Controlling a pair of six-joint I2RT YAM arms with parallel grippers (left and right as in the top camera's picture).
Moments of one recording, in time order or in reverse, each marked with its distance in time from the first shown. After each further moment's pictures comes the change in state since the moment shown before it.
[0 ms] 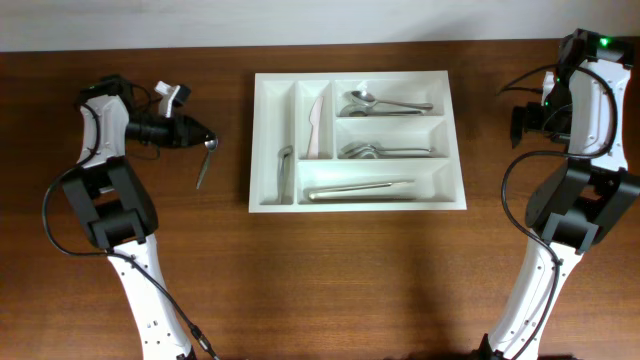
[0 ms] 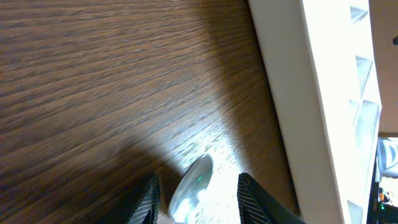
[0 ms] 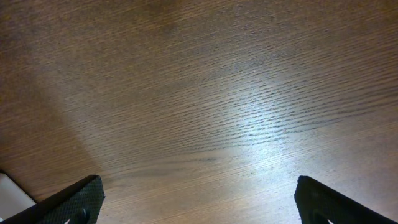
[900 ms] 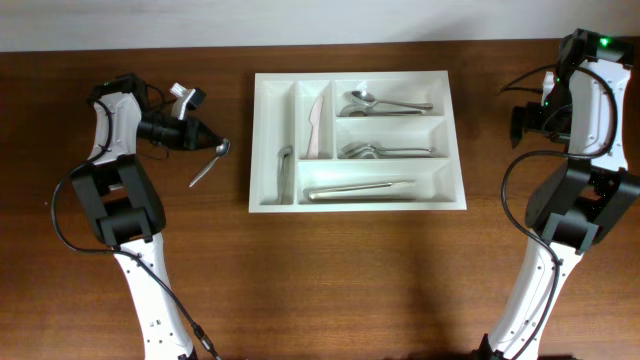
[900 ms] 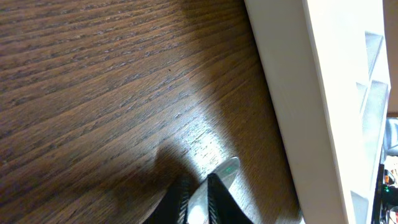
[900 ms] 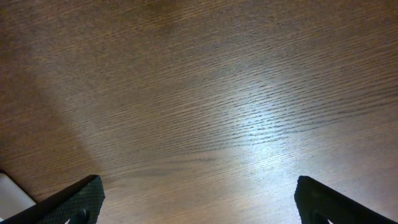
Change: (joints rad) left arm -0.042 0.000 0.000 -0.044 -0.039 0.045; right arm 0.000 0.000 0.000 0.000 0.000 0.000
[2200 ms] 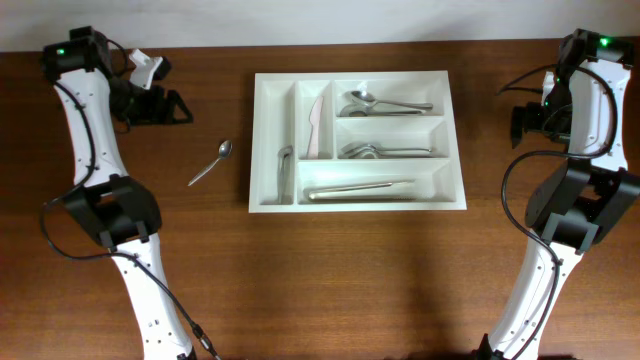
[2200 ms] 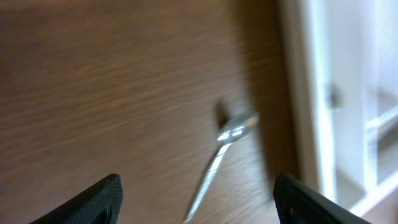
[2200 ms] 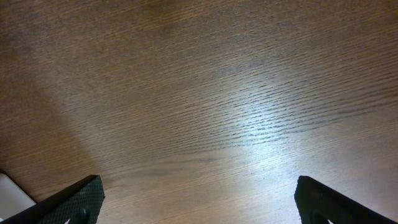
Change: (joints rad) left arm 0.015 0.016 0.539 -0.336 -0.391 -0.186; right arm 0.000 0.000 0.000 0.000 0.000 0.000
